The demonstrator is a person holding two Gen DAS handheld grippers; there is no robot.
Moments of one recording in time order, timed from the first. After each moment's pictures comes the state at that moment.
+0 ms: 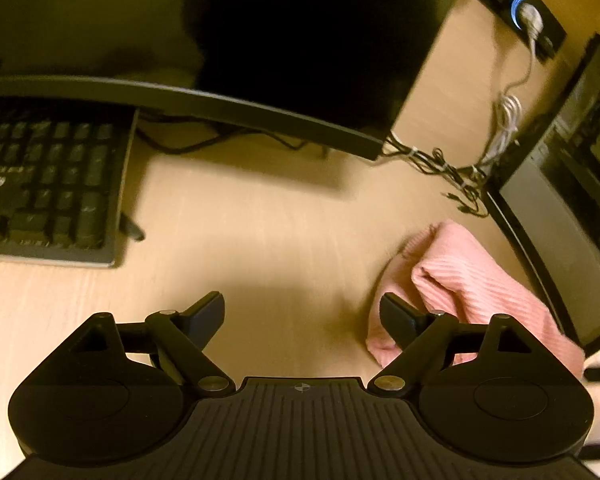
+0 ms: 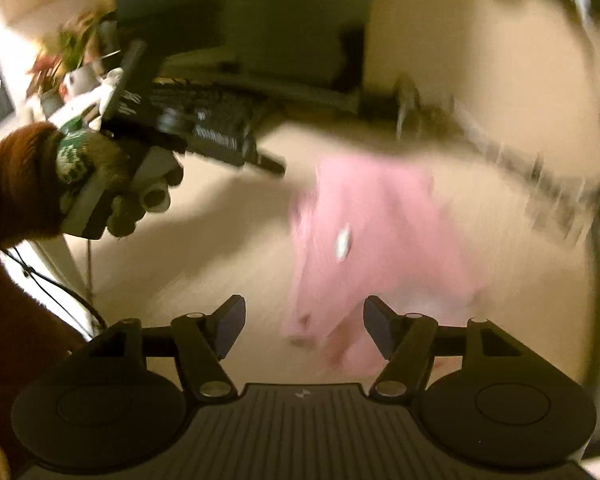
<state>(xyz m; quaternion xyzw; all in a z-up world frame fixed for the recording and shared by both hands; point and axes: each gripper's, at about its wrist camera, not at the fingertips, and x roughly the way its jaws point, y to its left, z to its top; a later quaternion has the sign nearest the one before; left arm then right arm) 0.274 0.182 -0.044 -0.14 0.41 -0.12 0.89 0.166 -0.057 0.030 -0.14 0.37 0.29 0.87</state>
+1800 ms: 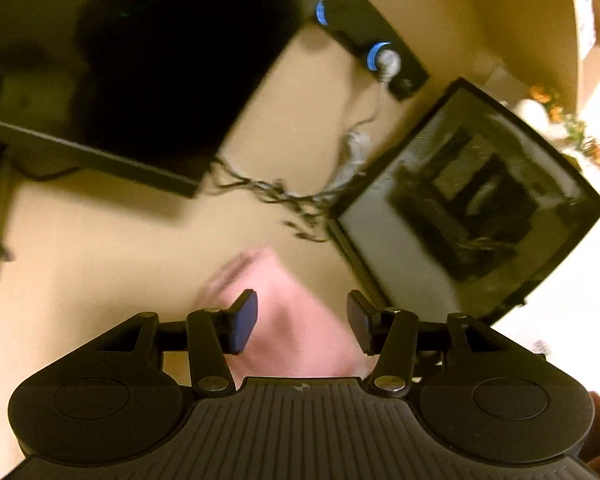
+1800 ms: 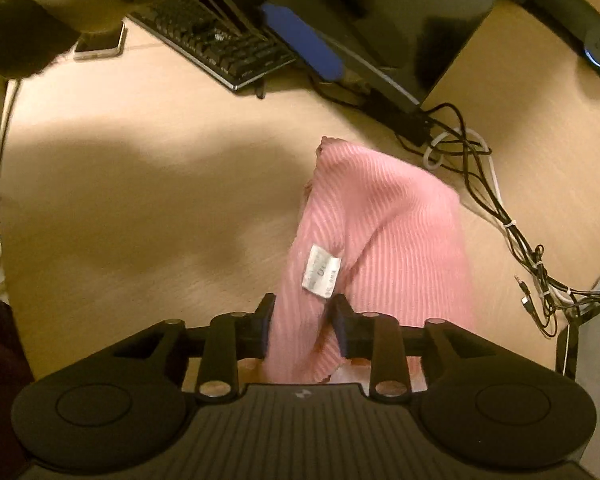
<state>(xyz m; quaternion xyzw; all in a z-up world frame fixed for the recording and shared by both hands) 0.257 0.155 -0.004 -0.22 0.35 -0.31 0.86 0.191 -0.003 -0.022 -0.30 0.34 0.27 0.85</state>
